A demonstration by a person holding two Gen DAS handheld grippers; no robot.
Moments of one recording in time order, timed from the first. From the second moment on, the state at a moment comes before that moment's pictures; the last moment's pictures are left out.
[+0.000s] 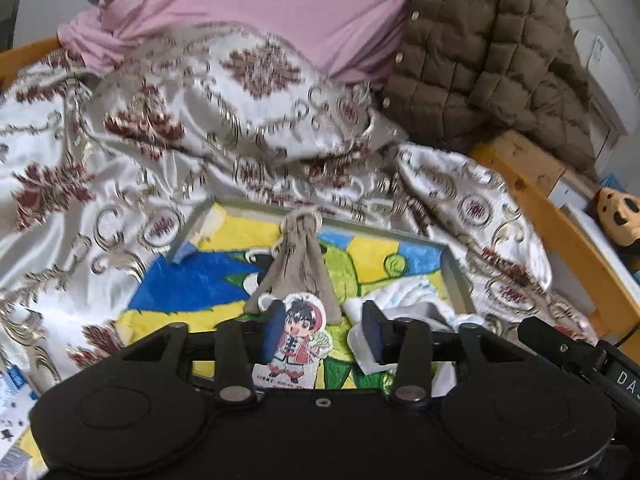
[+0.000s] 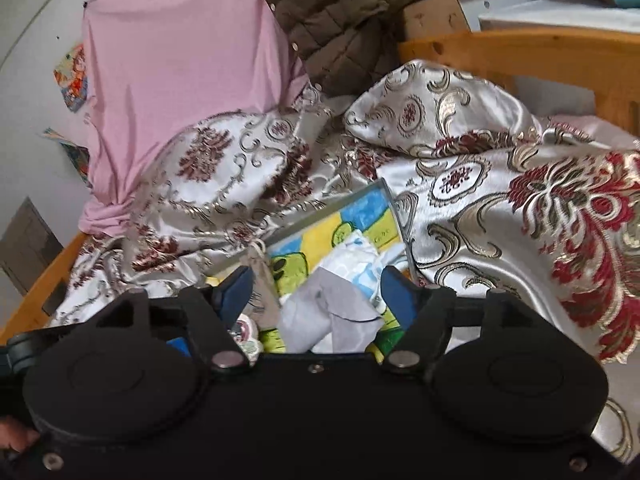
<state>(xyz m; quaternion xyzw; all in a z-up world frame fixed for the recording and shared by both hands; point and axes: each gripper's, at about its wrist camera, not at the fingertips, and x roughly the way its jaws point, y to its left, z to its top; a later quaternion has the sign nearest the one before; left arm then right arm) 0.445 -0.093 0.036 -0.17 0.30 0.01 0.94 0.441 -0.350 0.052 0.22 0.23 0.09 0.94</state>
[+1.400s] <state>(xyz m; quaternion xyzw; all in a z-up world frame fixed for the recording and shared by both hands) 0.201 -0.043 0.104 -0.08 0.10 -0.01 0.99 0.194 -0.296 0.101 0.12 -0.02 0.00 0.99</state>
